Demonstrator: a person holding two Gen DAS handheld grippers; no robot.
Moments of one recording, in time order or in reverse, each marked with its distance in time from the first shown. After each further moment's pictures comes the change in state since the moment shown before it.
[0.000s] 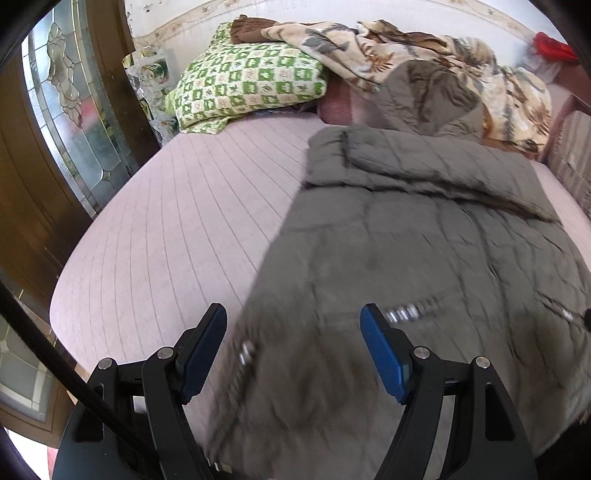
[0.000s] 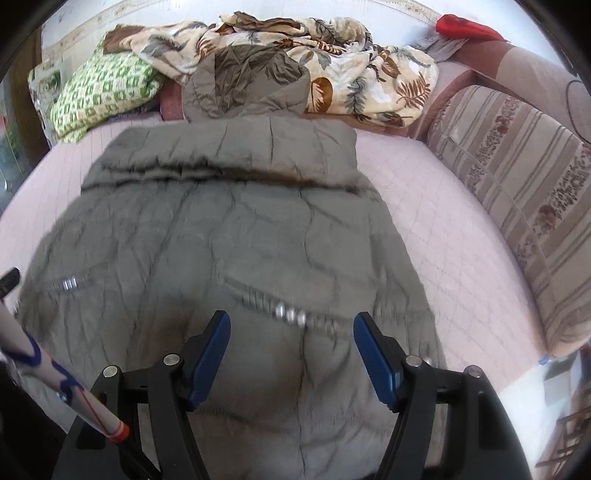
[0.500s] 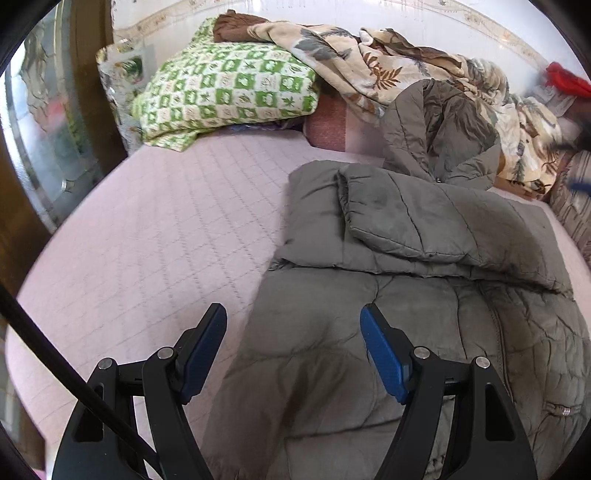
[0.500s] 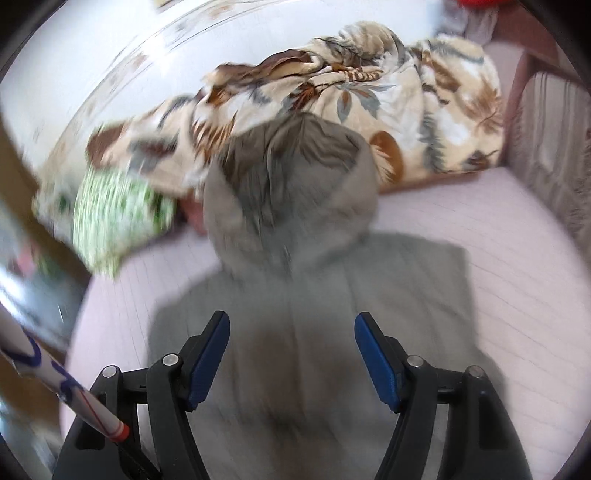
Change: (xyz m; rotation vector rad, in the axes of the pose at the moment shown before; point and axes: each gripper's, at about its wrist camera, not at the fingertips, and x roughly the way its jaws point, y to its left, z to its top) left arm 0.096 -0.005 0.087 -0.046 -0.037 -0.141; right arm 0.105 0.020 0.272 0.300 -0.063 0.338
